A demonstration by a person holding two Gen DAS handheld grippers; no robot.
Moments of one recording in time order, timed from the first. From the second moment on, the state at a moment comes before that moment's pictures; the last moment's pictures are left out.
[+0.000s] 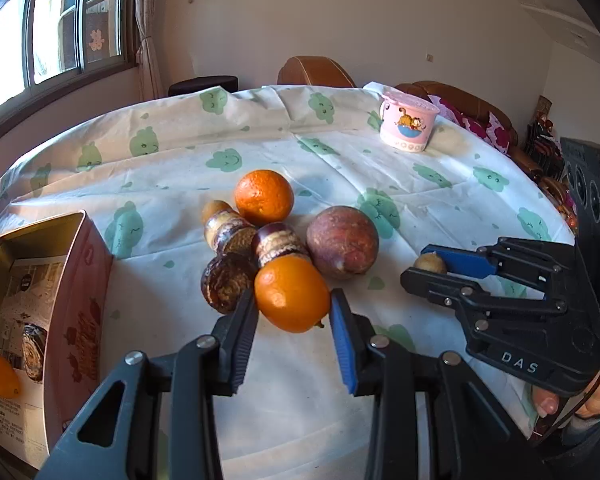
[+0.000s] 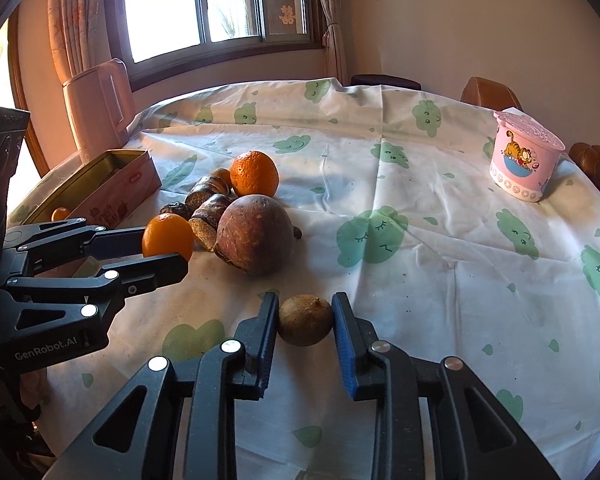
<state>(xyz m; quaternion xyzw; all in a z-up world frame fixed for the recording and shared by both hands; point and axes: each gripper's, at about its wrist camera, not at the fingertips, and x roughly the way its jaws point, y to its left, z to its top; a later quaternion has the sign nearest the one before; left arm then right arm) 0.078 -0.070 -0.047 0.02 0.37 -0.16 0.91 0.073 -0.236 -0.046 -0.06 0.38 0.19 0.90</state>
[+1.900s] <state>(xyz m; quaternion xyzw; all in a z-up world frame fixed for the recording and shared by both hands) 0.038 -0.050 -0.019 0.01 0.24 -0.10 0.97 0.030 -0.240 -0.020 -0.07 0.25 0.19 0.95</state>
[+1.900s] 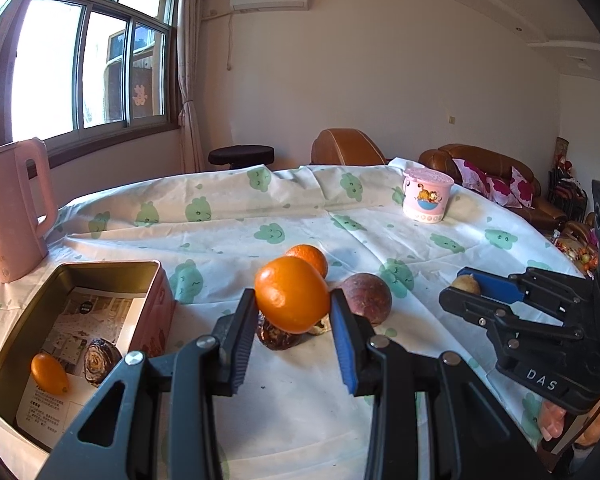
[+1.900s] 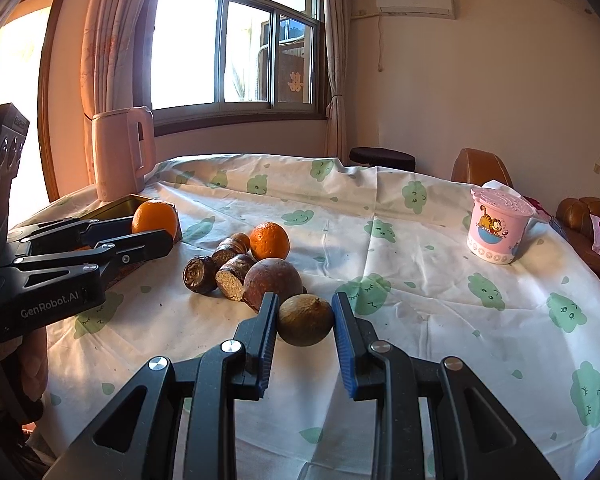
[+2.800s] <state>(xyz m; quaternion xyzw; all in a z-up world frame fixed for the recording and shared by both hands) 0.025 -0.040 -0.011 -0.01 0.20 -0.08 0.98 0.019 -0.246 -0.015 -0.06 0.21 0.19 0.96</state>
